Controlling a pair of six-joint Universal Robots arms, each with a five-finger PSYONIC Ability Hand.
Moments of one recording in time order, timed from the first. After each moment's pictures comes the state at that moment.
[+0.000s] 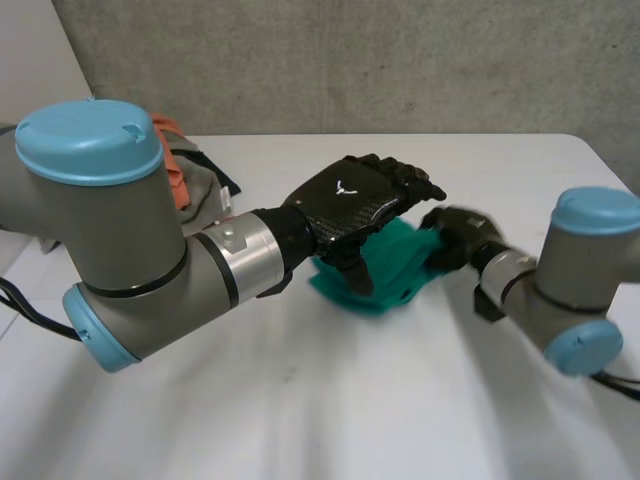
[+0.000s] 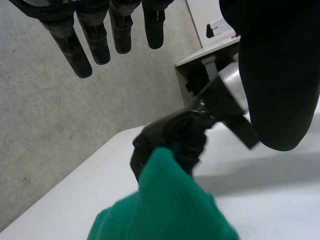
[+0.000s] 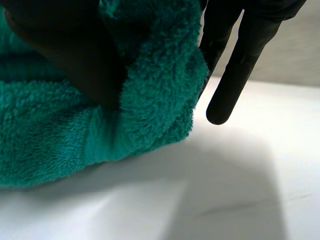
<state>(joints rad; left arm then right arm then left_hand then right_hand) 4.09 -2.02 -1.23 3.13 -1.00 3.35 1.88 -0.89 1.39 -0.22 1.34 3.29 0.20 0.20 0.21 0.20 0.05 0.87 1.11 1.12 1.20 0.95</state>
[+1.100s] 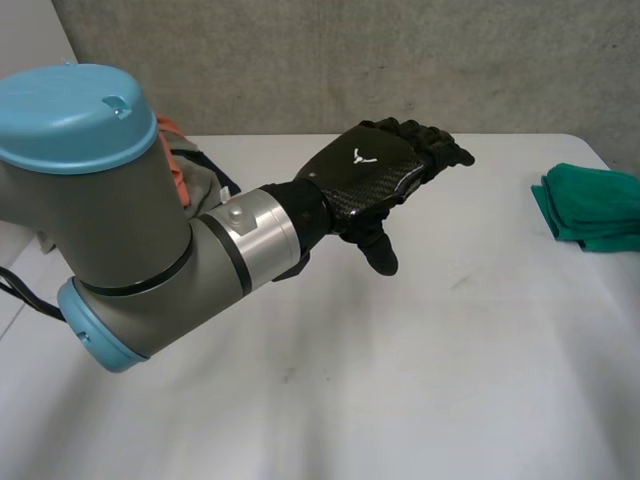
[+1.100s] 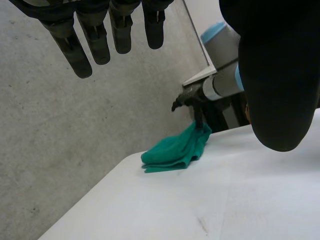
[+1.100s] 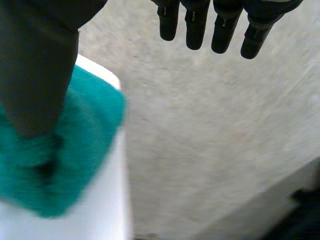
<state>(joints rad) 4.03 -1.98 -1.18 3.14 -1.06 3.29 1.37 -0.49 0.53 0.05 1.63 2.77 0.20 0.20 0.21 0.20 0.05 0.23 0.21 0.21 0.21 0.05</state>
